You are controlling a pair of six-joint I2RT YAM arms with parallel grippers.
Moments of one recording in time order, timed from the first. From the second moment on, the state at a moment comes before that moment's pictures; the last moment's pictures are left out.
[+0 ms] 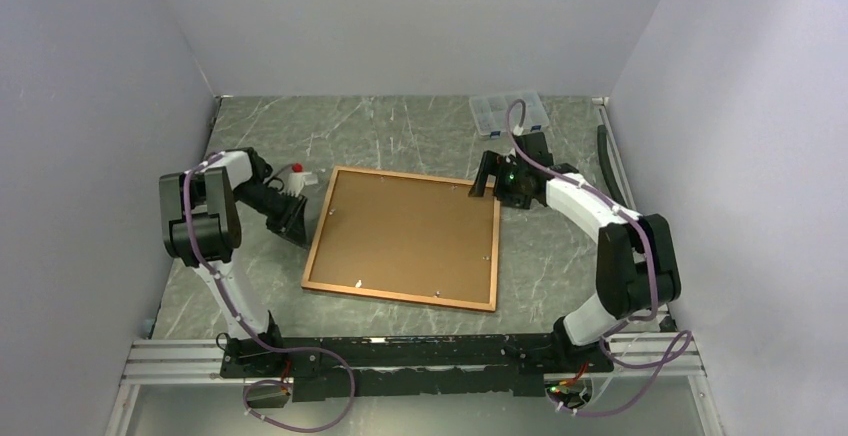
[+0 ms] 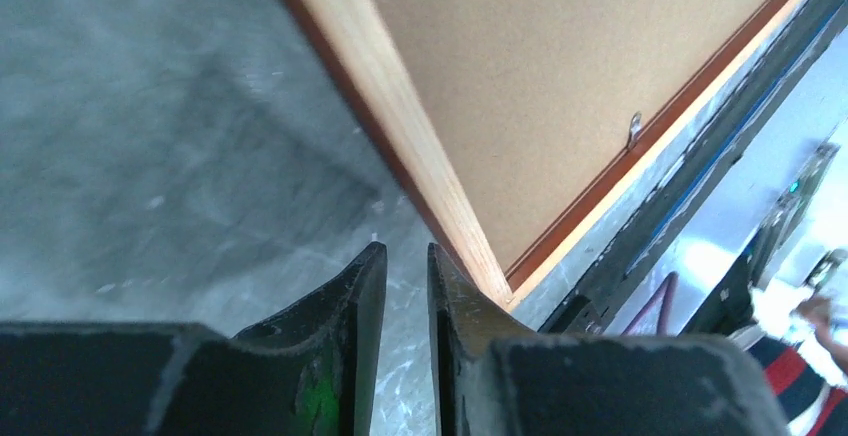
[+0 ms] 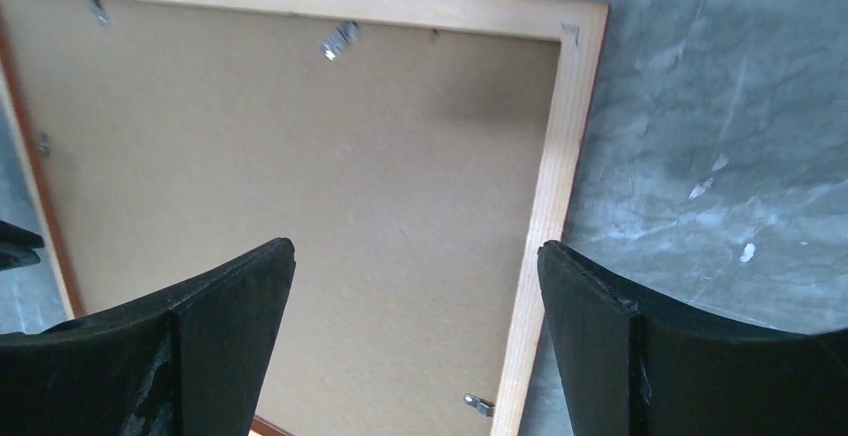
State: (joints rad) left arm 0.16 1.93 1.21 -1.10 0.63 0.79; right arm 0.25 1.57 0.99 -0.35 -0.21 0.49
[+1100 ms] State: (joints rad) left arm 0.23 2.09 1.31 -0.97 0.92 0.50; right arm 0.84 2.33 1.75 -0.05 -0.41 0.85
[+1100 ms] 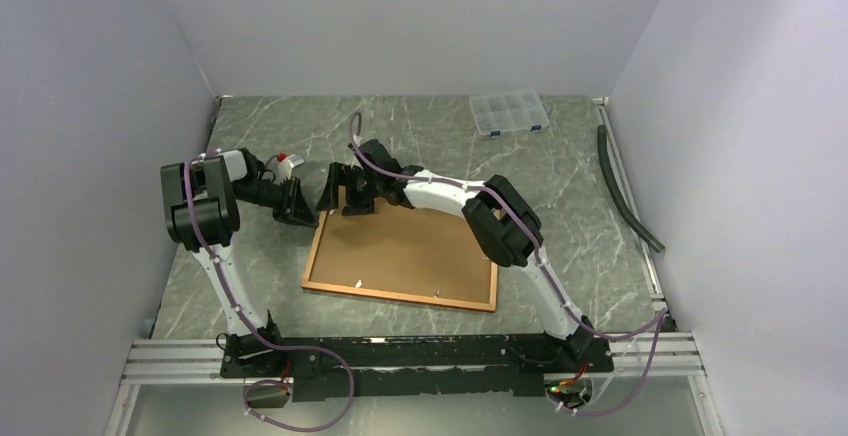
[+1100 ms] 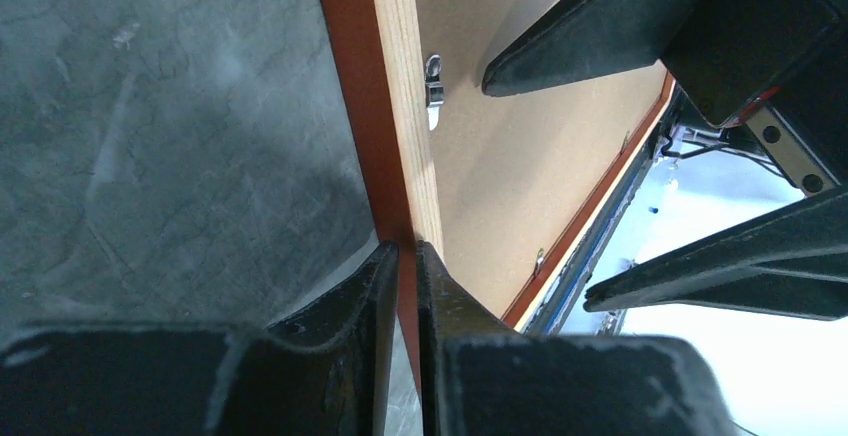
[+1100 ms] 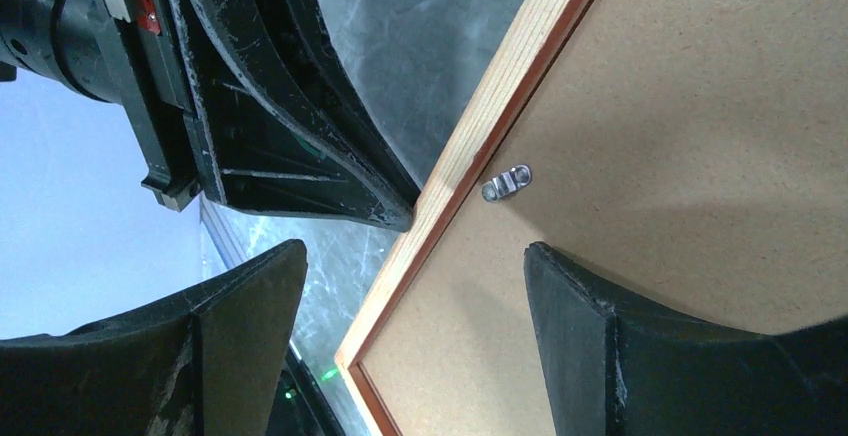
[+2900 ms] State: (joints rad) left arm 0.31 2.06 1.35 -1.01 0.89 0.52; right arm 0.85 2.10 1.50 -0.08 -0.42 0.49
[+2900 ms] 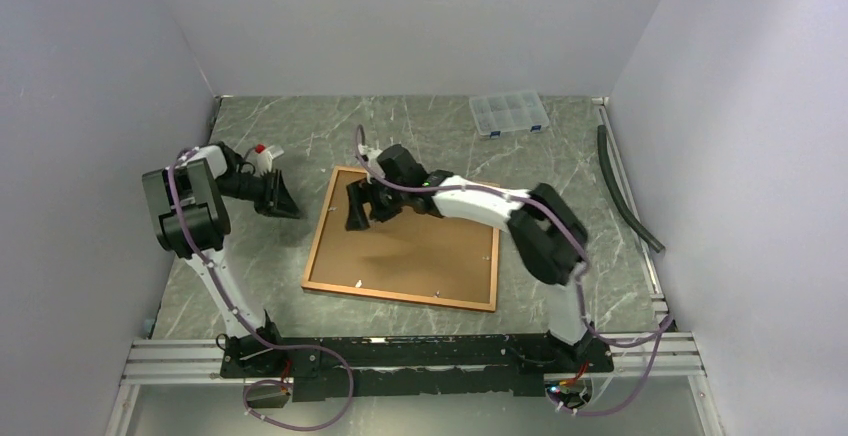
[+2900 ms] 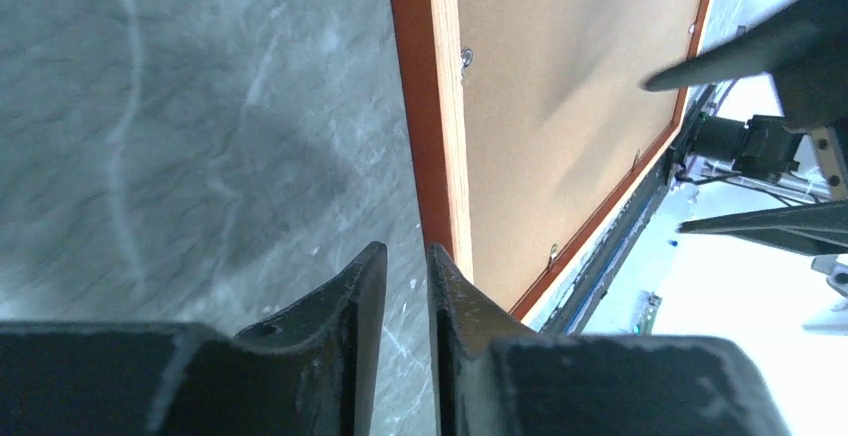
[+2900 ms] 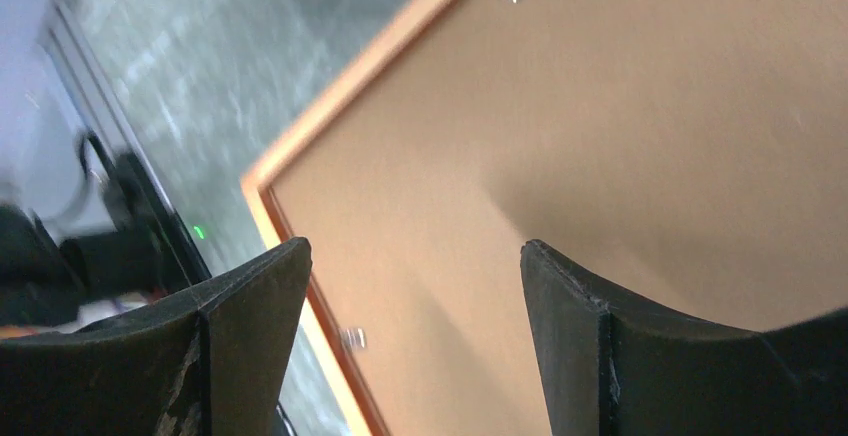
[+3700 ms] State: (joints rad) left arm 0.35 1.46 1.25 -1.12 0.86 0.67; right arm 1.24 1.73 1.02 -0.33 0.07 0.07
